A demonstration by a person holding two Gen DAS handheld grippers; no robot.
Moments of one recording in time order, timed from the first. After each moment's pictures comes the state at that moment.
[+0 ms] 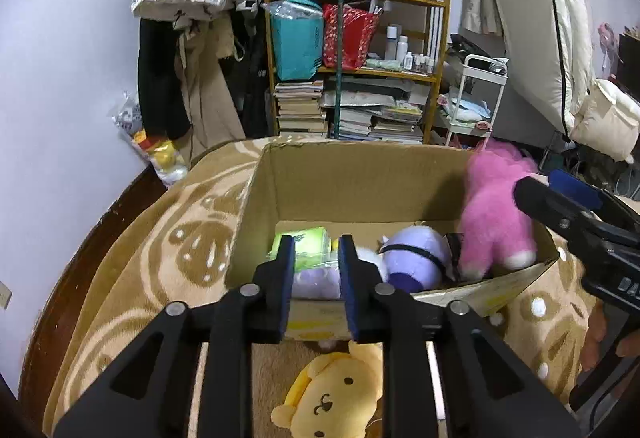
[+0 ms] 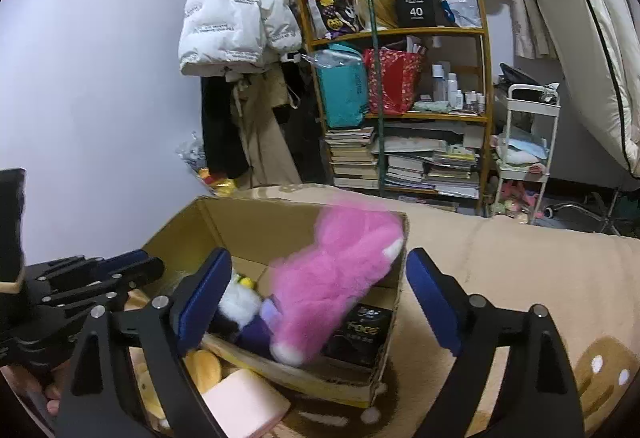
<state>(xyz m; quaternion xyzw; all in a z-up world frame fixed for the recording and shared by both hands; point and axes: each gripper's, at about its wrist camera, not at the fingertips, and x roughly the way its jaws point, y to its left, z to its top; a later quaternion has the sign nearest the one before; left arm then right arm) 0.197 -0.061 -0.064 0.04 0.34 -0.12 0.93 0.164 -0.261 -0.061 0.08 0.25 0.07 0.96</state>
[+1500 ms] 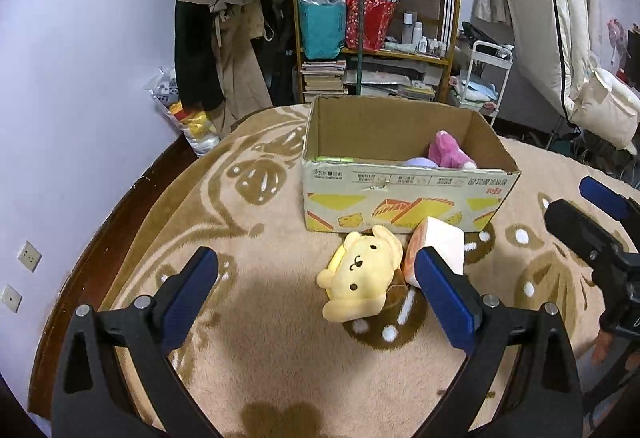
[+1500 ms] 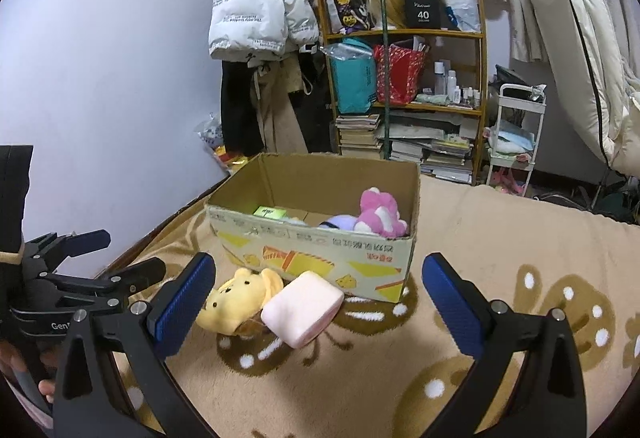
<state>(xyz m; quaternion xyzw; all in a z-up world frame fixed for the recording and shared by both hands) 0.081 -0.014 -0.036 0.05 0.37 -0.08 0.92 0.050 -0.213 -0.037 0.06 0.28 0.07 0.96</state>
